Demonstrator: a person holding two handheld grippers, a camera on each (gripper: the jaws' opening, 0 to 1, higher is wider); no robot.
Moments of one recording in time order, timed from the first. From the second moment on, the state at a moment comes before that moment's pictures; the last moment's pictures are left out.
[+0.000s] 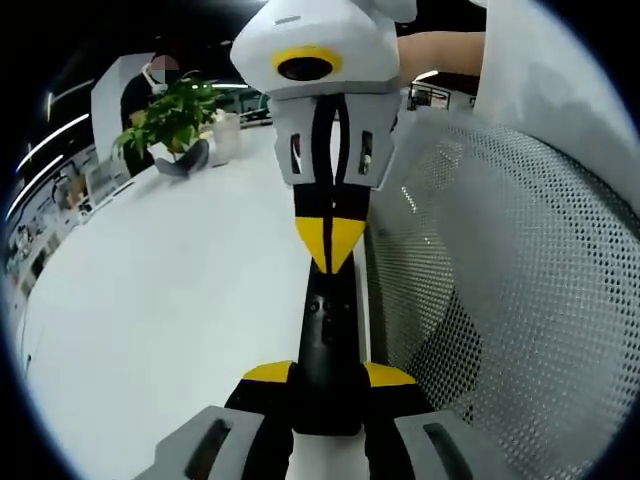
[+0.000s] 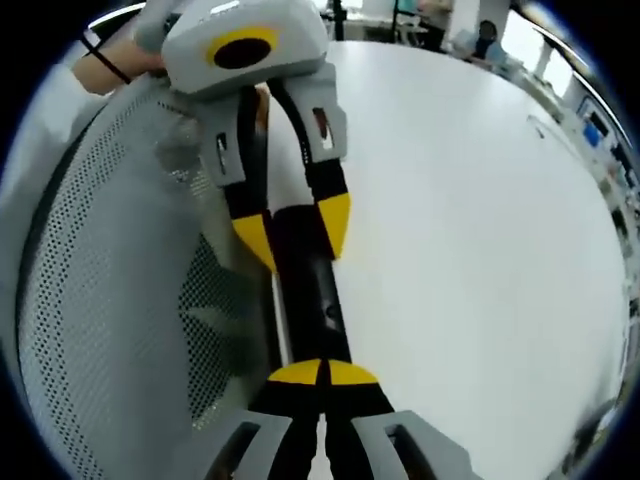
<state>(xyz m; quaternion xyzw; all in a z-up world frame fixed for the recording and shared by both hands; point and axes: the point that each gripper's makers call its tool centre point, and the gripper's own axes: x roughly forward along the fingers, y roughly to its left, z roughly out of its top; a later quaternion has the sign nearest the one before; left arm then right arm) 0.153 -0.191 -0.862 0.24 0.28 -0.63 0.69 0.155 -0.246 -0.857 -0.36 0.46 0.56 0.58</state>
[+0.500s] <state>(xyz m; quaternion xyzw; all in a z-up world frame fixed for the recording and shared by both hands) 0.153 -0.191 -0.861 0.24 0.28 -0.63 0.69 0.152 -0.247 -0.853 -0.30 0.39 0.56 0.67</state>
